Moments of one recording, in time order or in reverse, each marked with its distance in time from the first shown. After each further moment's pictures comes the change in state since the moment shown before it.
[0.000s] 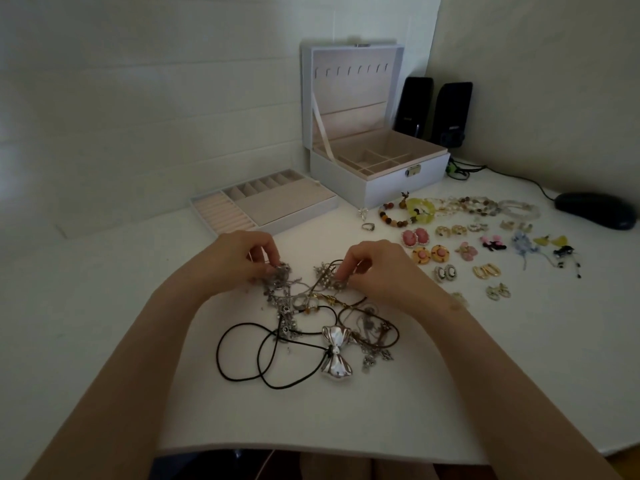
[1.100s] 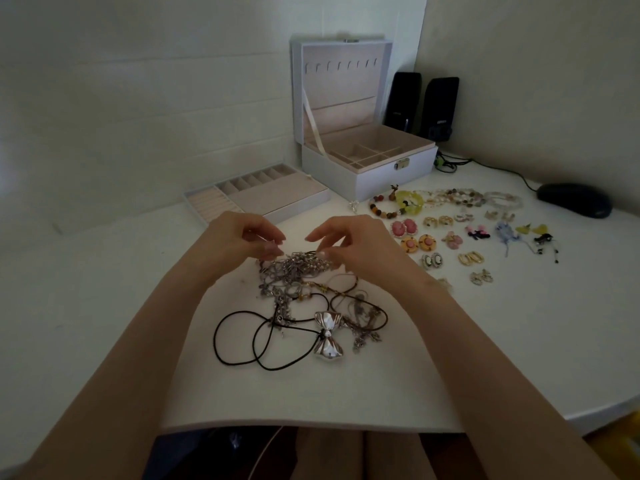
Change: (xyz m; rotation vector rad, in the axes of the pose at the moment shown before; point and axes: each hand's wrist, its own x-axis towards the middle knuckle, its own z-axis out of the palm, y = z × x) left_hand -0.002 0.009 0.003 -0.415 0.090 0.009; right_hand 0.008 -0.011 0.001 0.138 0.041 -0.077
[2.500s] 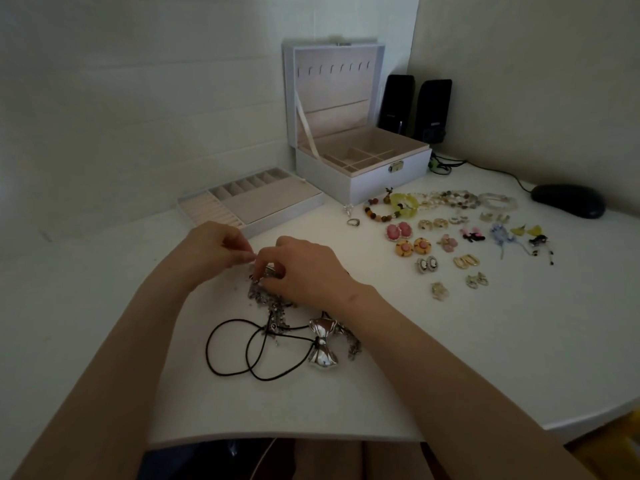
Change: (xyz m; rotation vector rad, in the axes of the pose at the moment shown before) left_hand 0.007 -0.012 -0.013 0.330 0.053 -0.095; right_hand 0.015 -0.019 0.053 -0.460 -0.123 -0.239
